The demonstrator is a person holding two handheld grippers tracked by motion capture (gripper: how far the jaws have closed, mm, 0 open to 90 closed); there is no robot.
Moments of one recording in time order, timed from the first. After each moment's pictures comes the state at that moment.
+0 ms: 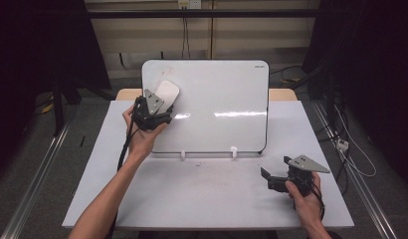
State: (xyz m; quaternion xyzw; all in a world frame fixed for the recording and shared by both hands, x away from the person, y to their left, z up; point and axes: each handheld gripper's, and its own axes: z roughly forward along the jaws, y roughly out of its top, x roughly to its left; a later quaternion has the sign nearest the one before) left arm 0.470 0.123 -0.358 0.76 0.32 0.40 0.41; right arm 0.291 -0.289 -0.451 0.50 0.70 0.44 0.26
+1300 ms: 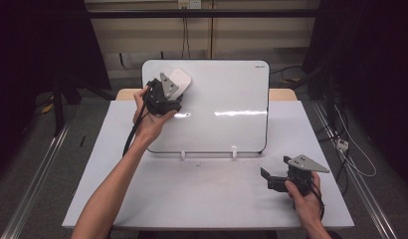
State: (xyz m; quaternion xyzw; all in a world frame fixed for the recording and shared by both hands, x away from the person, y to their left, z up) left arm 0.495 0.087 -0.325 0.79 0.28 0.40 0.36; right arm 0.292 -0.289 -0.451 0.50 0.70 0.44 0.26
